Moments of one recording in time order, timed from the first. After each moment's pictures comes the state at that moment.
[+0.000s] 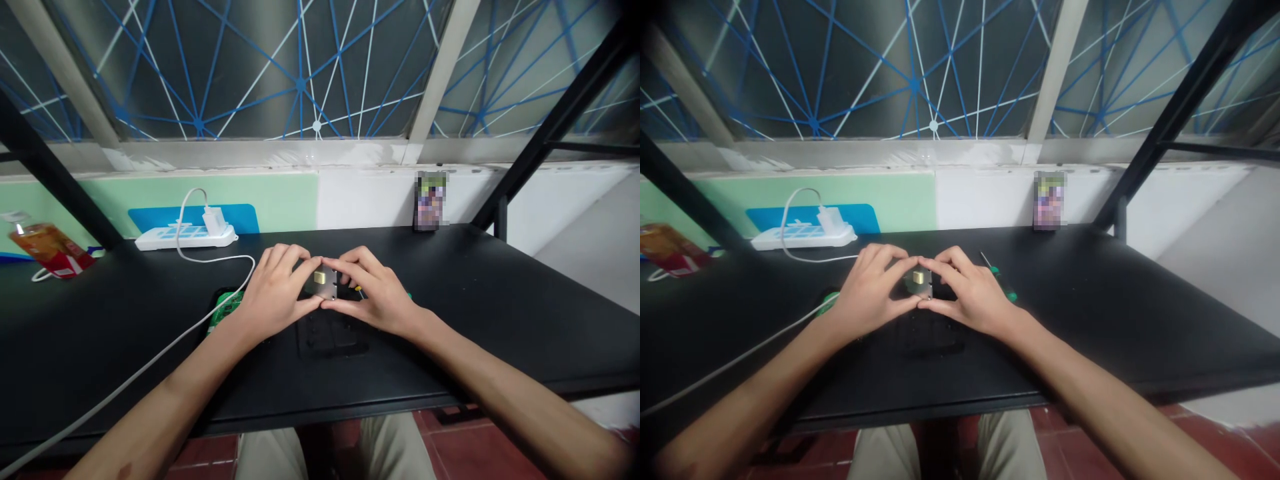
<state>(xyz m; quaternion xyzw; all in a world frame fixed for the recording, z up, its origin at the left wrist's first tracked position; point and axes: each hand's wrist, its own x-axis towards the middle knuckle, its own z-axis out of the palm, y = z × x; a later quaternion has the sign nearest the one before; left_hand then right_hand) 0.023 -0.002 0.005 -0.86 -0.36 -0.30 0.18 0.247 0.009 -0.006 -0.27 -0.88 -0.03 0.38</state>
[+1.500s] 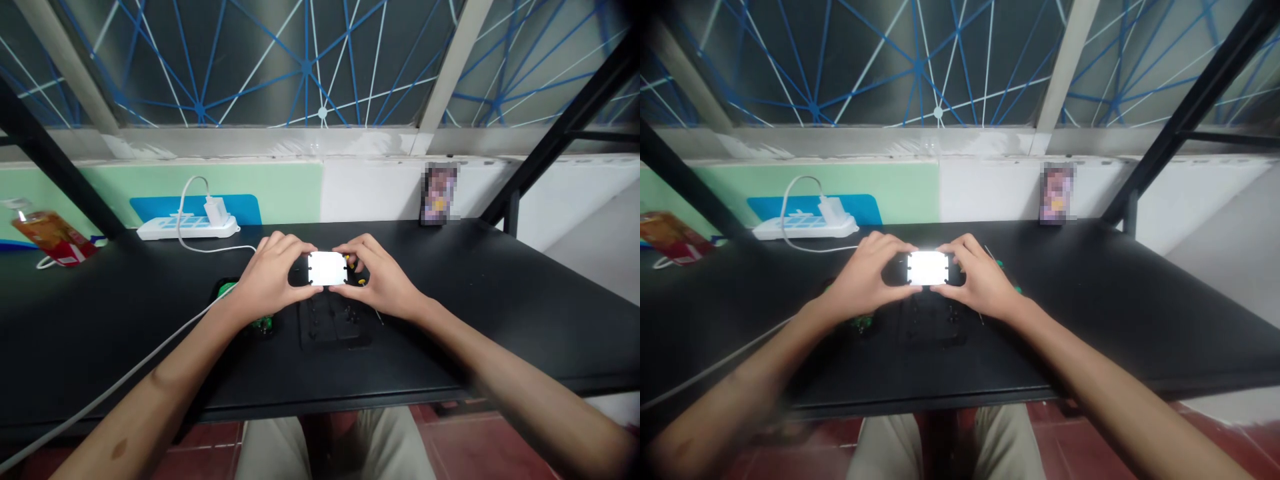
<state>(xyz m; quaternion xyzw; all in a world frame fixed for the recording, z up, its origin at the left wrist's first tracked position) 0.007 0.012 0.008 -0.87 -0.38 -0.30 0.05 0.253 0.024 -0.011 -0.36 -0.86 0.09 0.35</state>
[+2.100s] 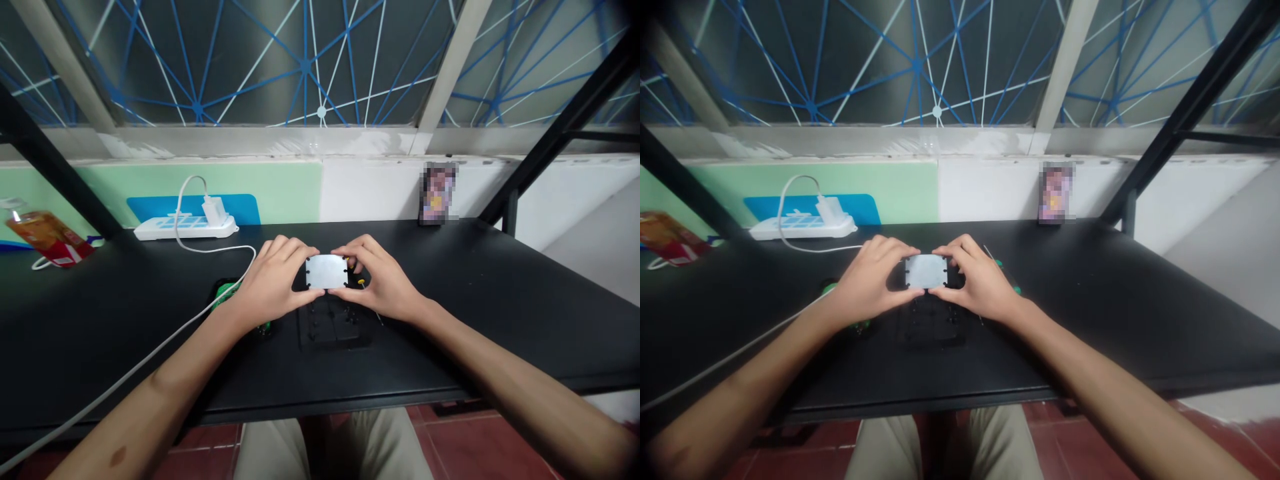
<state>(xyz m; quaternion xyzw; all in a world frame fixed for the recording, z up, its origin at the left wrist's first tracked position) 0.012 0.011 0.001 -0.88 -0.37 -0.28 0.11 0.252 0.022 -0.012 -0.32 -0.87 0.06 0.38</state>
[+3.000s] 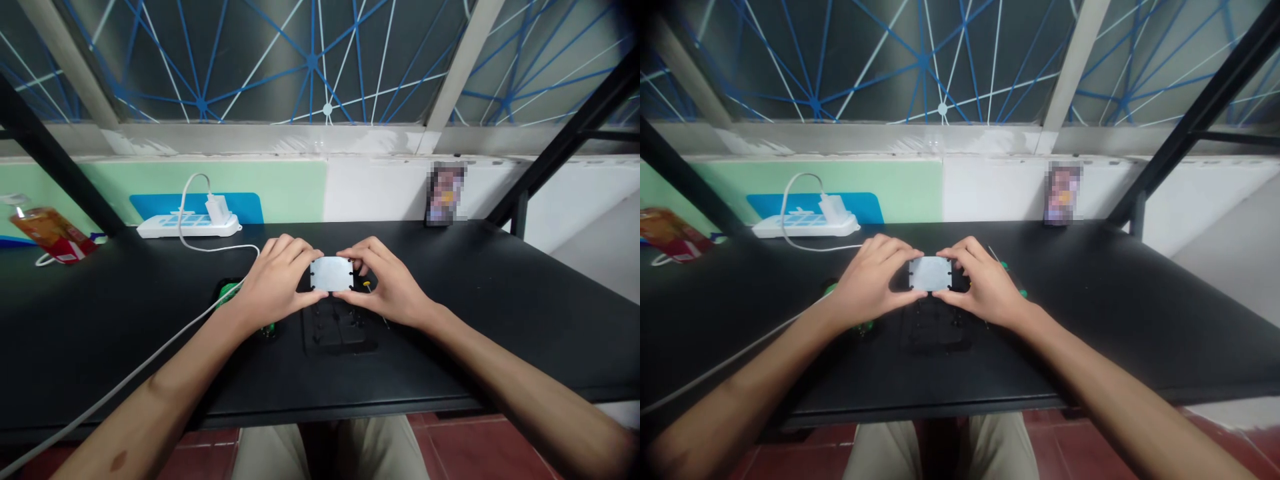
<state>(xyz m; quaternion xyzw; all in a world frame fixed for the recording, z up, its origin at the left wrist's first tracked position) 0.011 0.008 0.005 -0.88 -0.37 -0.26 0.14 0.254 0.021 -0.012 -0.32 -0.87 0.07 0.36</state>
